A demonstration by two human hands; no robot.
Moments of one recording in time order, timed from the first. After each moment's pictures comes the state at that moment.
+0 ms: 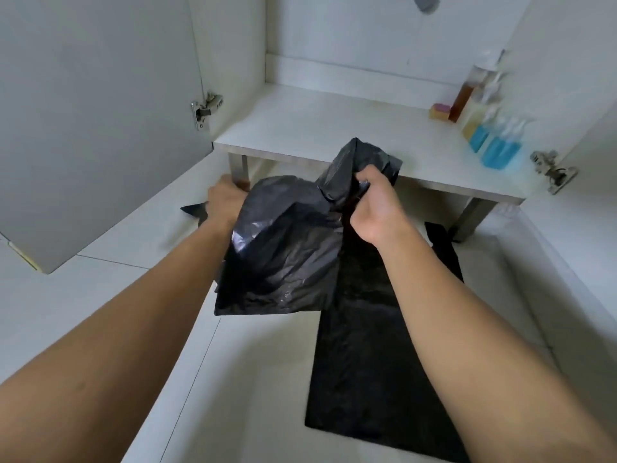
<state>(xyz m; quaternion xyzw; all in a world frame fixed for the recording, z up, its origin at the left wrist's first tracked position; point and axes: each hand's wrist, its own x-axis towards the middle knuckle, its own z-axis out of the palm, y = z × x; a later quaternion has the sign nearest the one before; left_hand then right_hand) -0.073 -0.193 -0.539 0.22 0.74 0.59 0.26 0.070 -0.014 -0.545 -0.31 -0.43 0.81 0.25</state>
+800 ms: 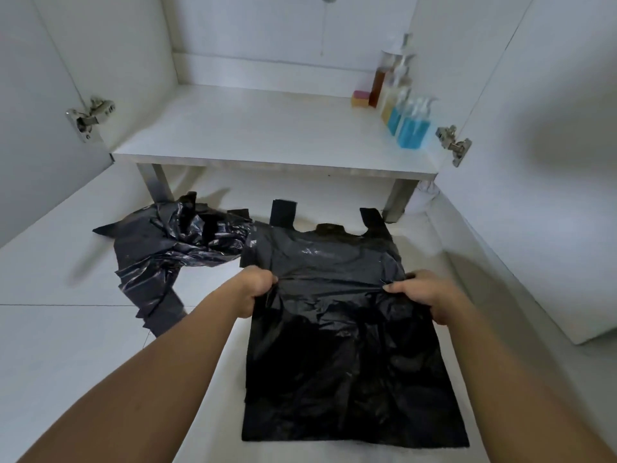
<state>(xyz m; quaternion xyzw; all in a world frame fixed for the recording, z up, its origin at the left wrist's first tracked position) 0.062 -0.099 -0.645 0.11 0.75 0.40 0.51 0.322 0.057 -0.620 -0.62 -0.59 0.52 0.06</state>
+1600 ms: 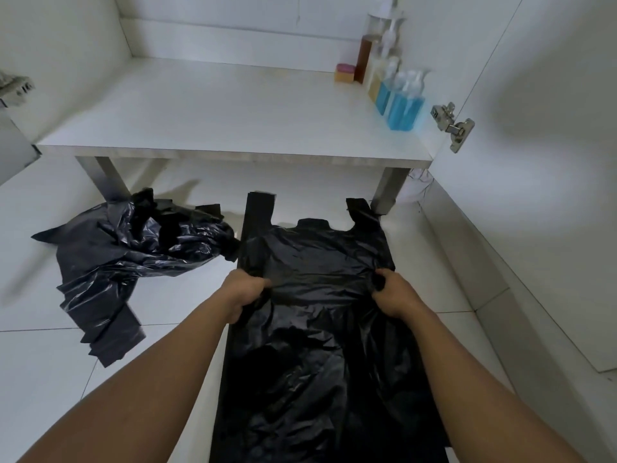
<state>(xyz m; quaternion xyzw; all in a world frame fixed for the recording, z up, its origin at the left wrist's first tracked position) 0.046 -0.033 -0.721 0.14 0.78 0.40 0.46 0.306 0.111 -0.707 -0.57 -0.73 0.38 0.00</state>
